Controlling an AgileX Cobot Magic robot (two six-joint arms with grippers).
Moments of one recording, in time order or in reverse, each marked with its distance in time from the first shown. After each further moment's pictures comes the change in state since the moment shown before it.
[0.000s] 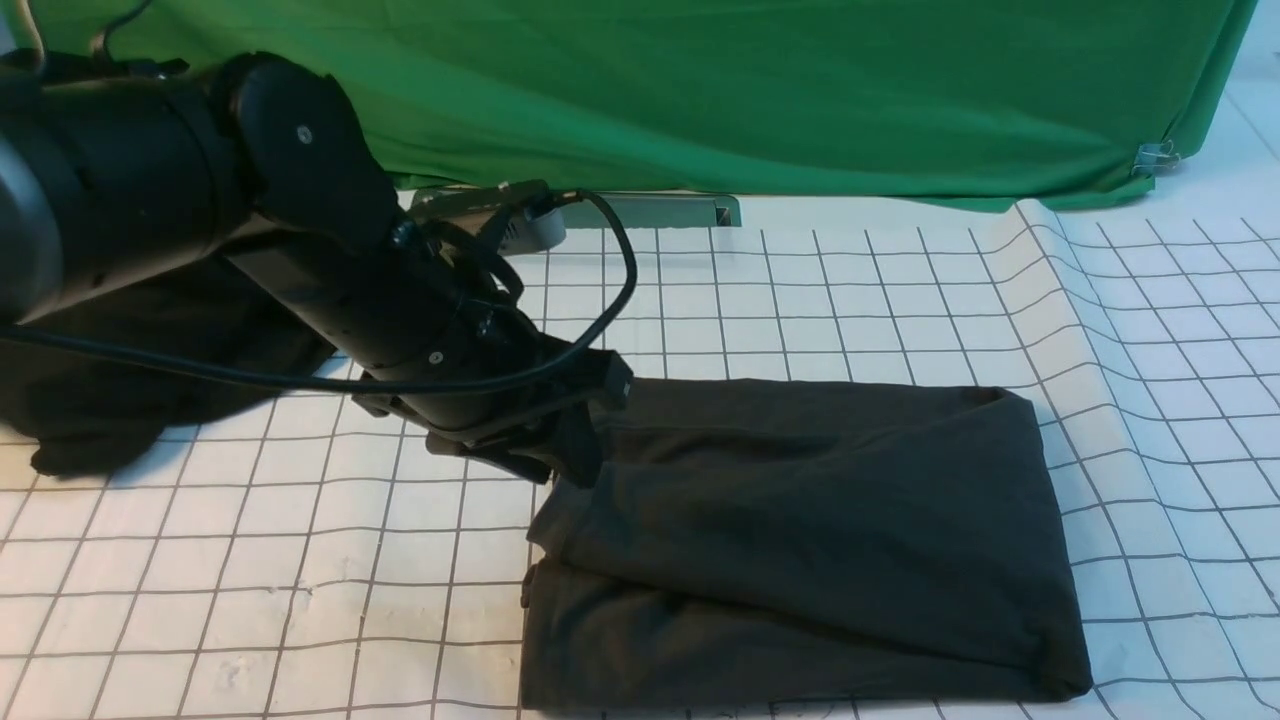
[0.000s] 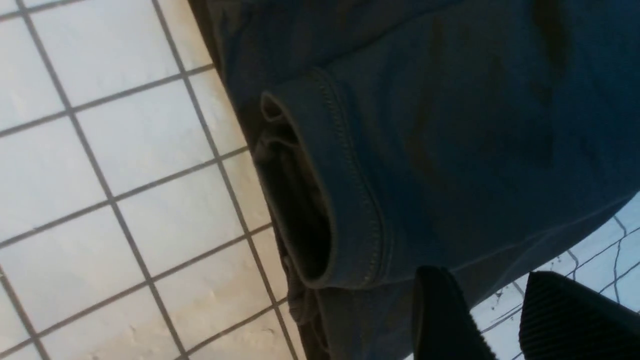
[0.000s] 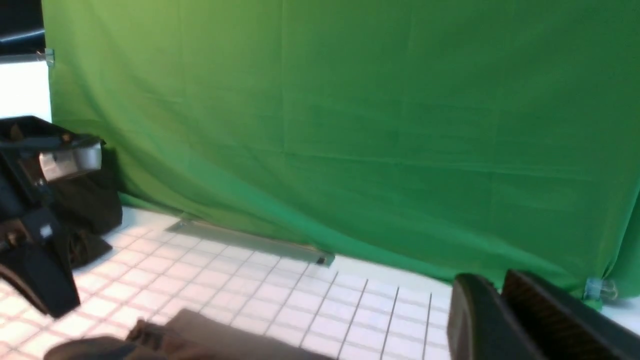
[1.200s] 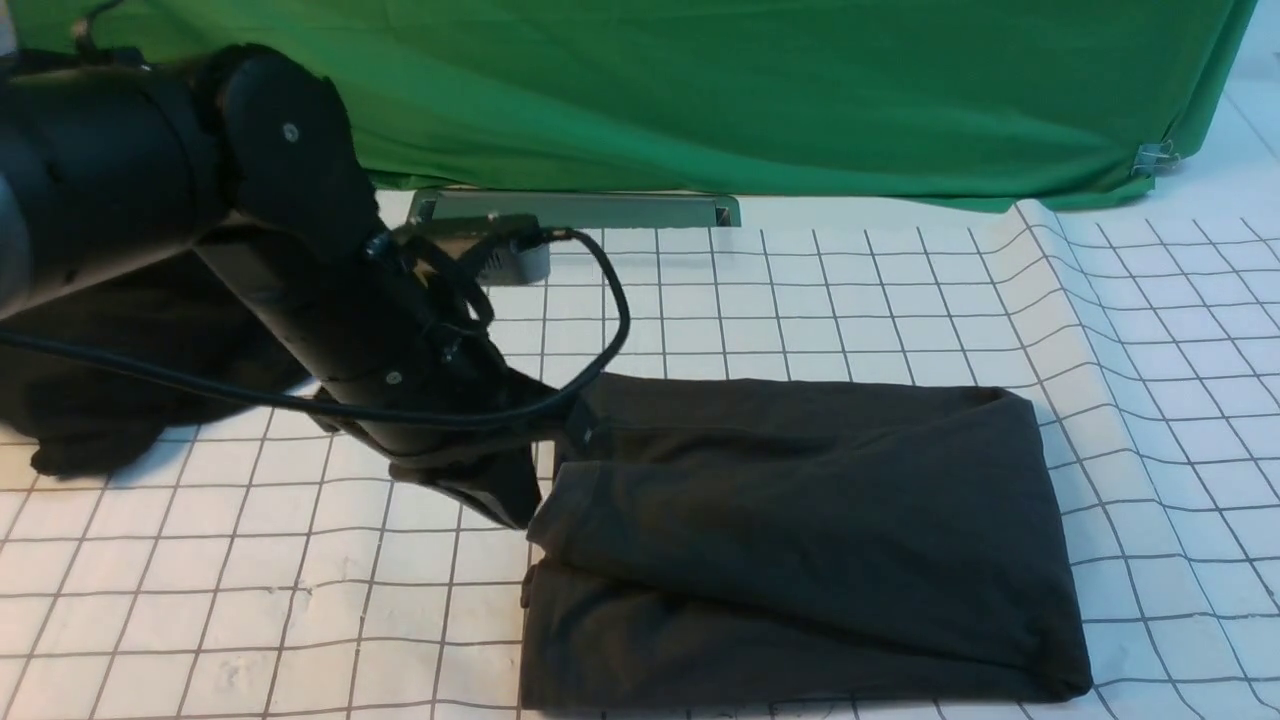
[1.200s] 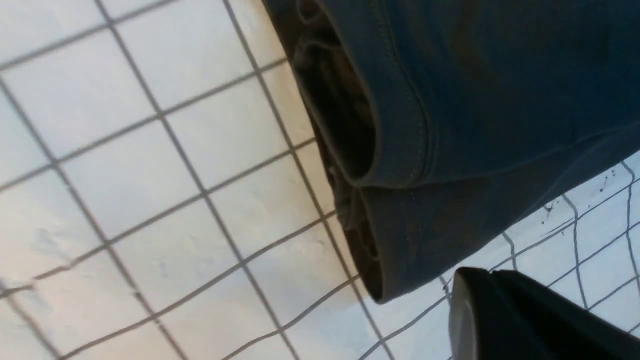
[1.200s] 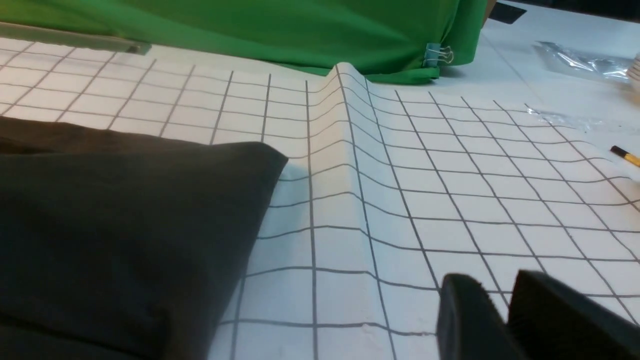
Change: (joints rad) right arm -0.358 -0.154 0.377 -0.060 0.009 0.000; left arm 0.000 -0.061 0.000 0.114 0.139 0.003
